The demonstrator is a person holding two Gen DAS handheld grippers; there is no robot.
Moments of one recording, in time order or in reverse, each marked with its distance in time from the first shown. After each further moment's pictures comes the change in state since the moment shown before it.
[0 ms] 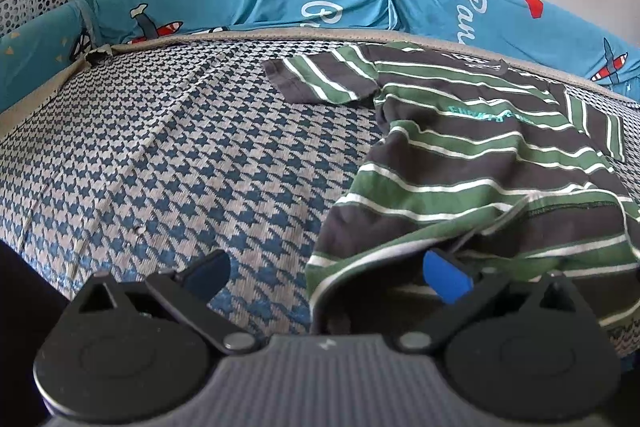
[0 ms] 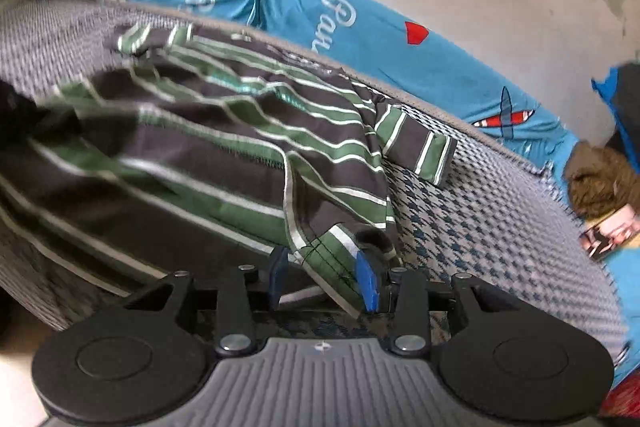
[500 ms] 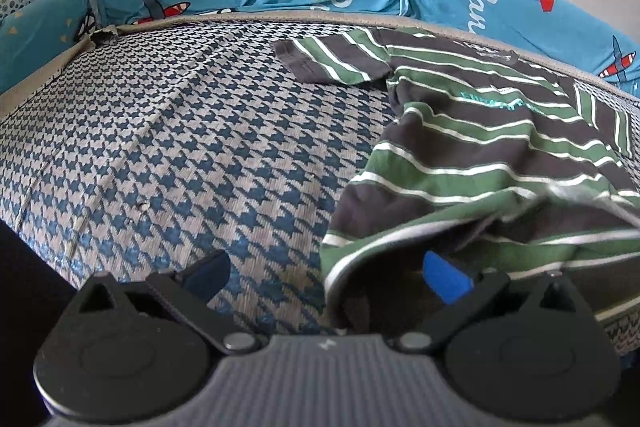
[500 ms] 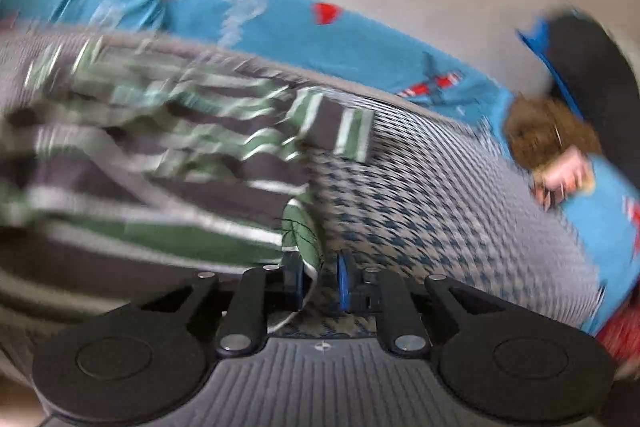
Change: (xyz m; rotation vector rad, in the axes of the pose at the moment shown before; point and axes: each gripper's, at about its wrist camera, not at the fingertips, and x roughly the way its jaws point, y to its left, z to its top) left arm 0.006 0.009 -0.008 -0.027 0.028 0.004; right arm -0.006 -0.053 -0.006 0.328 0.034 -0.146
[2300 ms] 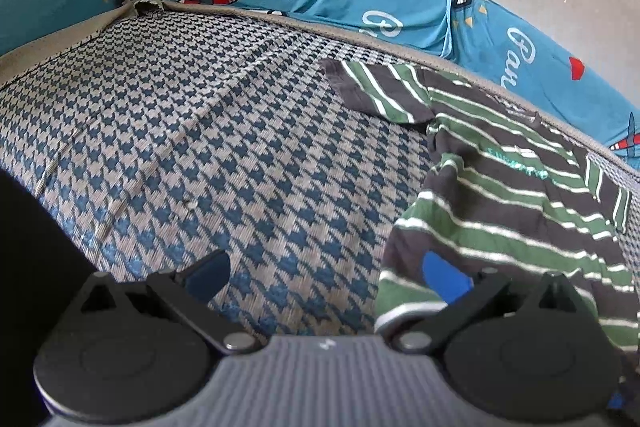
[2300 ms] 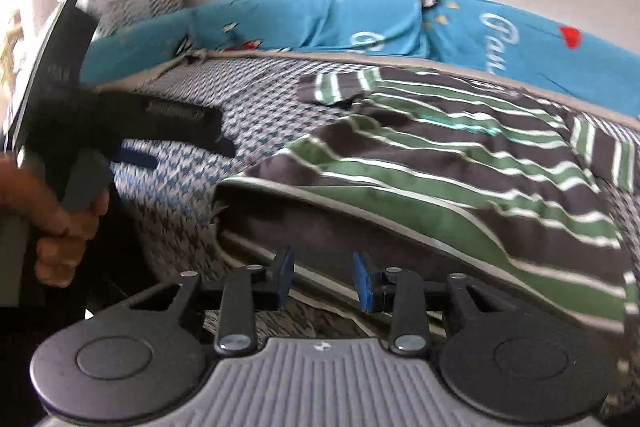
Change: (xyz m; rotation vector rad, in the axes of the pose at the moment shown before) left arm -0.013 0.040 0.014 -0.210 -0.035 -0.030; right arm -0.061 0.121 -0.009 -0.197 -0.024 0.741
